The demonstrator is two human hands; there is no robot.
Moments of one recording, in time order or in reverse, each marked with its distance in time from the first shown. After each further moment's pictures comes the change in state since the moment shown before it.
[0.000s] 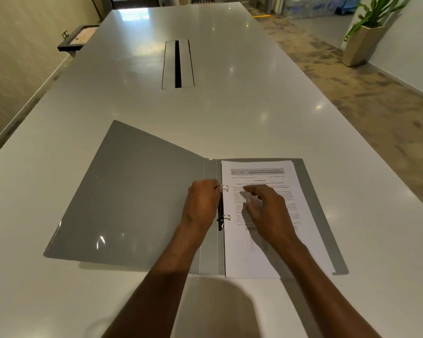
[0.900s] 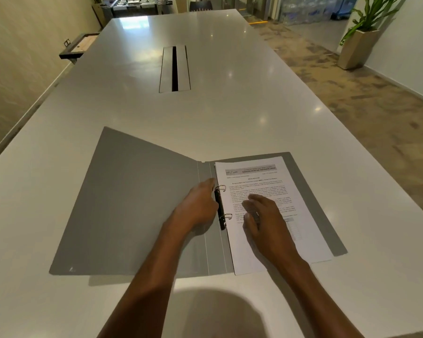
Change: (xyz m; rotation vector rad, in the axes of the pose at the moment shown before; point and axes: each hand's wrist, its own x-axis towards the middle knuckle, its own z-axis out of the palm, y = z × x) left_hand -0.024 0.041 -0.039 0.036 -0.392 -0.149; right_hand -0.047 0.010 -0.010 -0.098 -0.084 0.070
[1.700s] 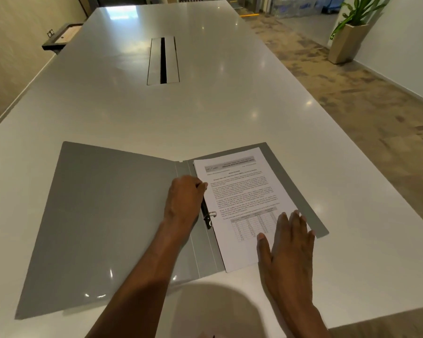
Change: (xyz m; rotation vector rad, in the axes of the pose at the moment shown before) left_hand 0.022 -0.036 0.037 -0.061 0.403 0.129; right_hand -0.083 0.025 -0.015 -0.496 0.148 0.263
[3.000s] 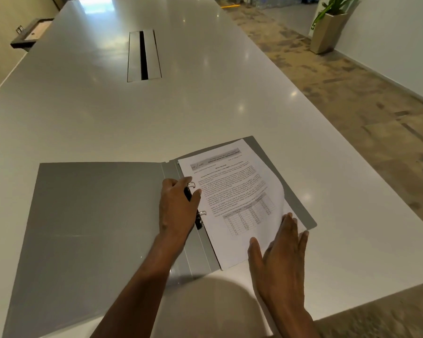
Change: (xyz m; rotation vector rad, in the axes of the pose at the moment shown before) left_hand -0.020 0.000 0.015 -0.049 0.095 -0.037; right_hand -0.018 -0.012 -0.013 0.255 -0.037 0.170
